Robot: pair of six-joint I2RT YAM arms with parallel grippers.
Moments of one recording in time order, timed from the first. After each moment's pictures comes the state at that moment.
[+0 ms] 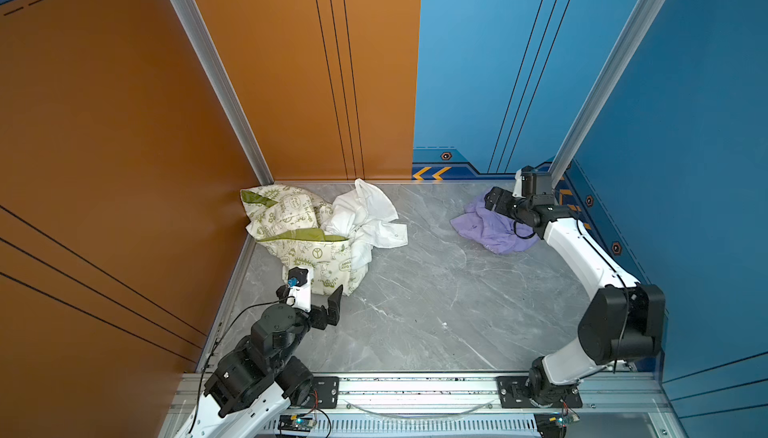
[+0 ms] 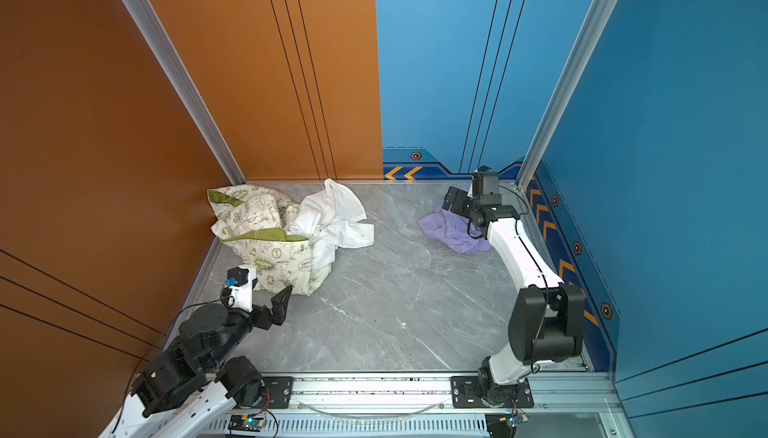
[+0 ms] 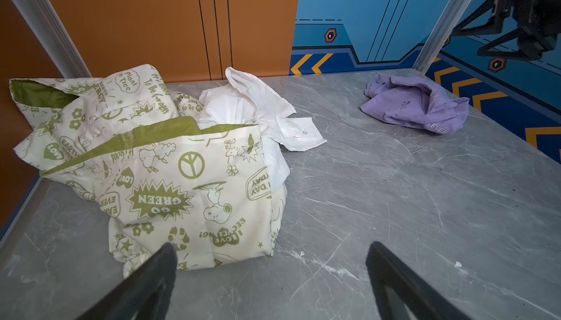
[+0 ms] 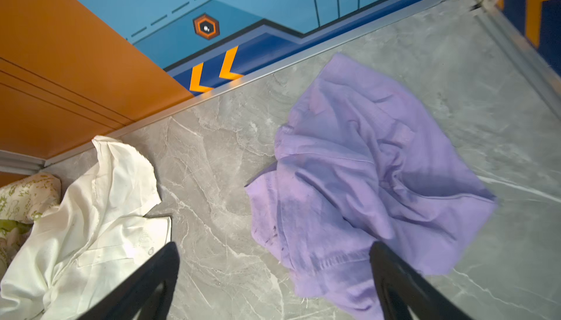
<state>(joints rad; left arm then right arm) -0.67 0.22 0.57 -0.69 -0.37 -0.23 0.09 1.63 1.36 -0.44 -0.07 0.41</state>
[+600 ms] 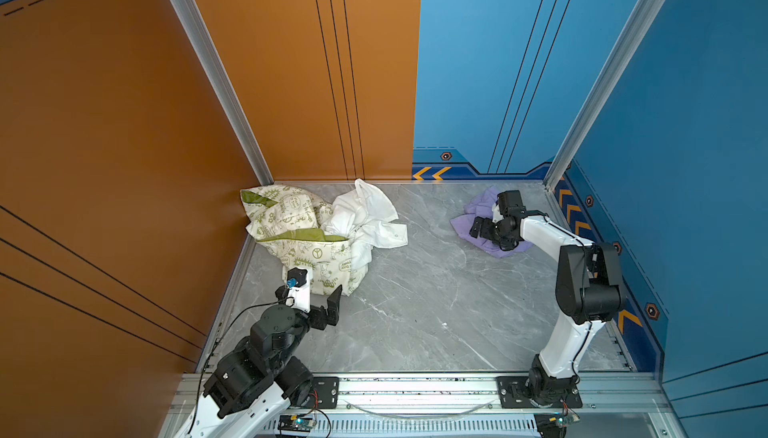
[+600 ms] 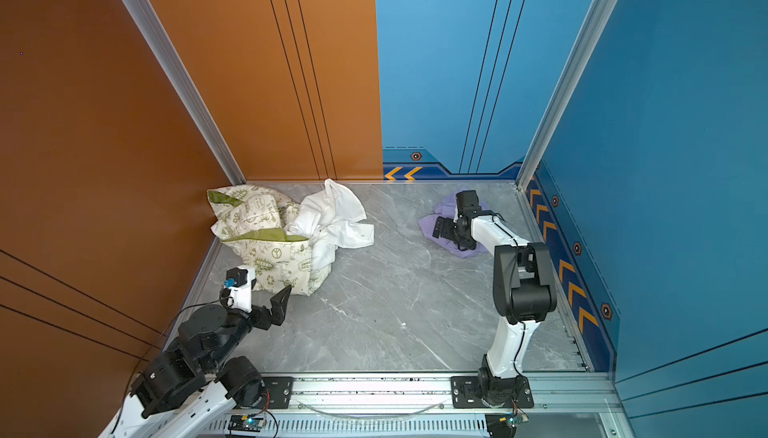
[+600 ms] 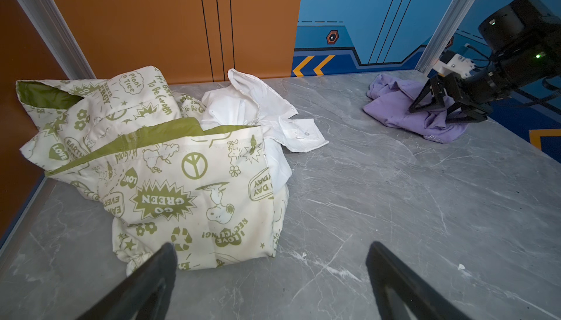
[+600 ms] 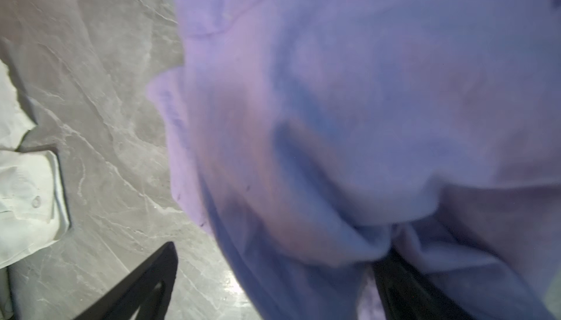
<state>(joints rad) -0.68 0.21 0.57 -0.69 -0.38 -0.23 0.07 1.87 1.28 -0.52 -0.16 0.38</state>
